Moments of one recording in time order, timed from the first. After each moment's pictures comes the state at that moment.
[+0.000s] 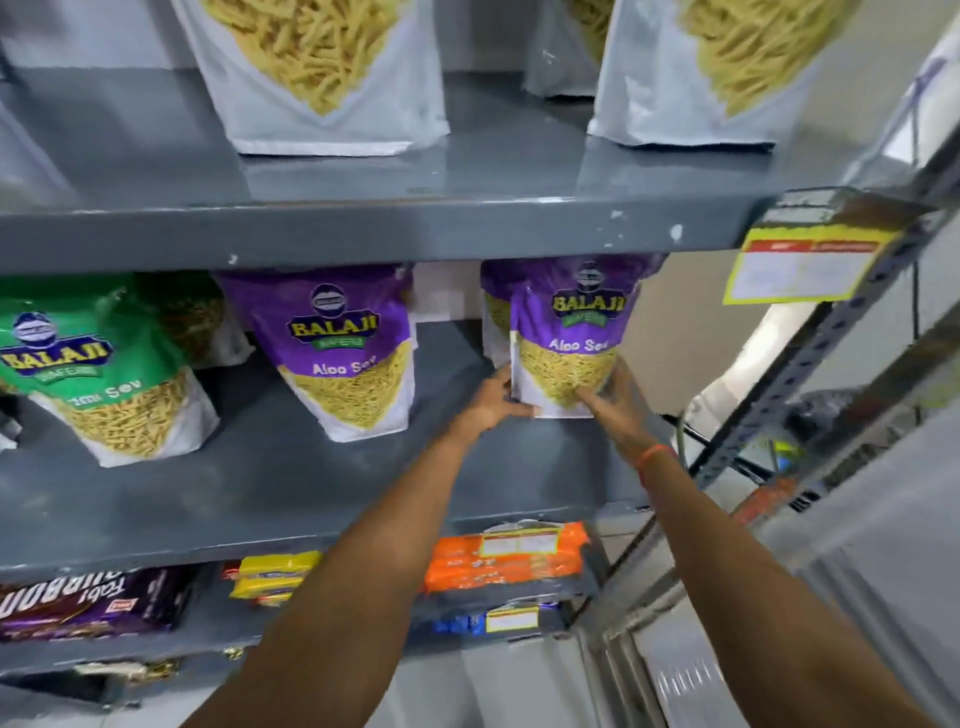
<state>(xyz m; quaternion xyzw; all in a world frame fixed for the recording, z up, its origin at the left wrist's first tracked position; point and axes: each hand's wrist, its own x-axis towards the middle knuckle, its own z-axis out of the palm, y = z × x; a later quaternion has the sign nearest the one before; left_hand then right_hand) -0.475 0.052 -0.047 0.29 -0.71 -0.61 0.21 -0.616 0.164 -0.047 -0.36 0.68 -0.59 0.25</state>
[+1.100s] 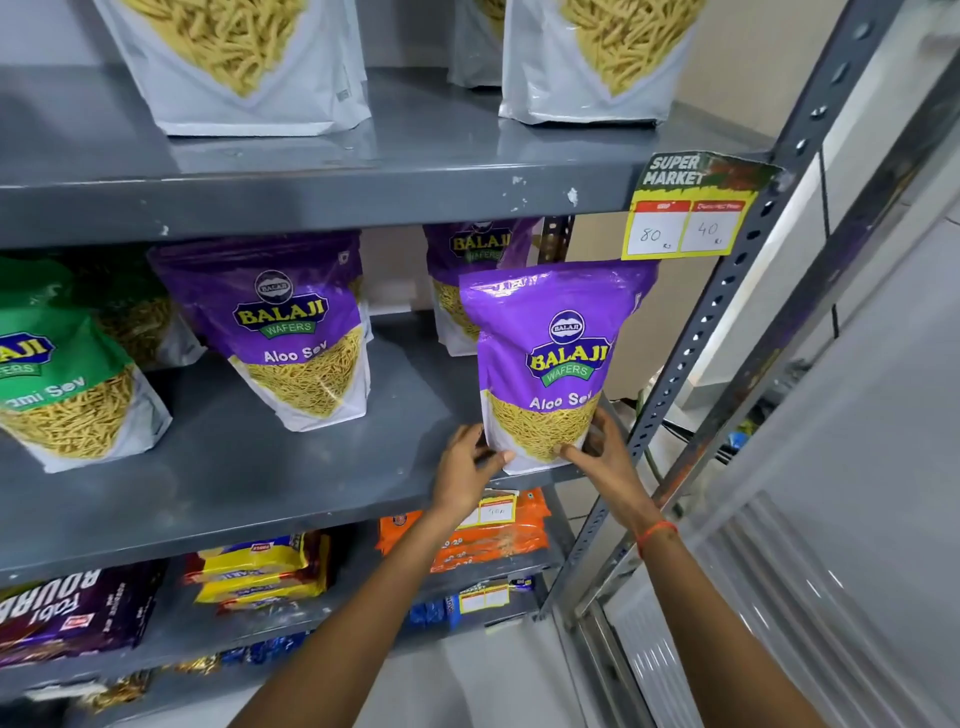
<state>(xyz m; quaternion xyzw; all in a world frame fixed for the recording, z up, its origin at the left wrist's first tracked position) -0.432 0.157 -0.098 0.34 -0.74 -0.52 0.26 -0.592 0.274 -0.090 -0.32 0.69 -0.57 0.30</state>
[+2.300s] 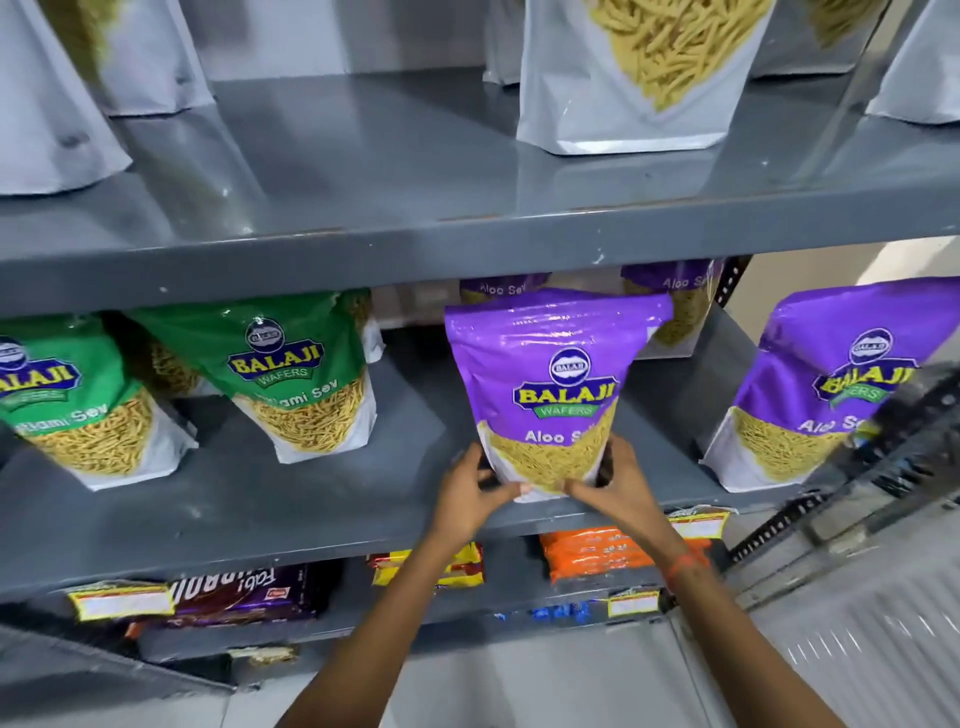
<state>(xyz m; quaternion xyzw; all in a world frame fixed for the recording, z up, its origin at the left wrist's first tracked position) -0.234 0.028 -0.099 0.37 -0.71 -0.55 0.24 -0.411 0.136 -0.096 -0.37 0.73 -0.49 0.30</state>
